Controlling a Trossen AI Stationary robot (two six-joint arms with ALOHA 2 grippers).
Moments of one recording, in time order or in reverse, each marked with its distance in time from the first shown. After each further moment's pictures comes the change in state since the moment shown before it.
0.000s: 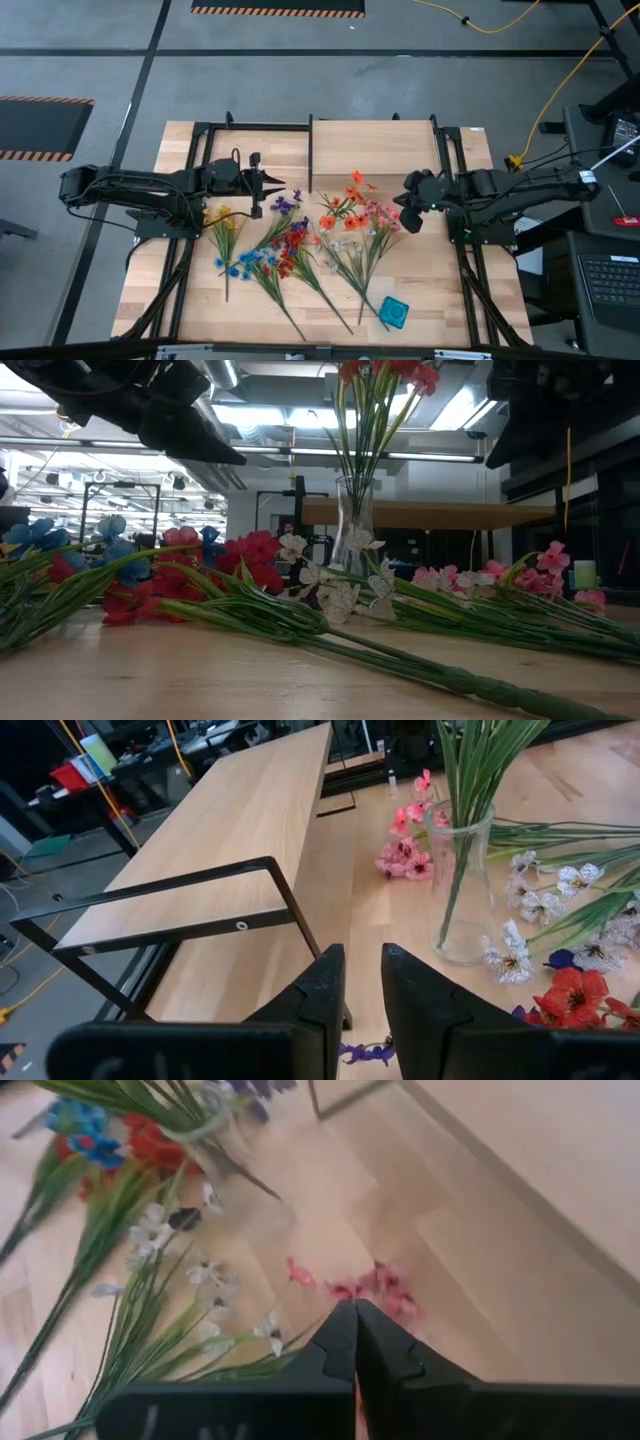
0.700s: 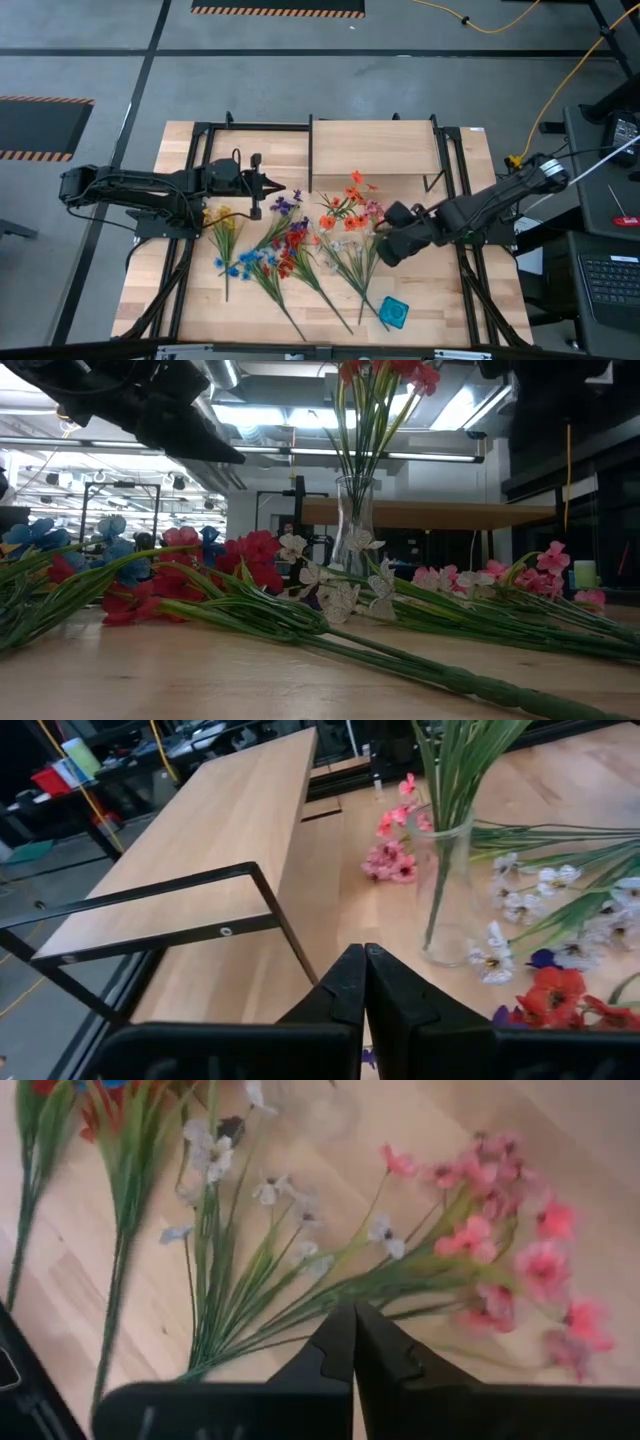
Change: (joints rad) left arm 0.000 0.000 0.000 -0.001 0.035 0.001; right arm 0.313 0.441 0.328 -0.231 0.017 0.568
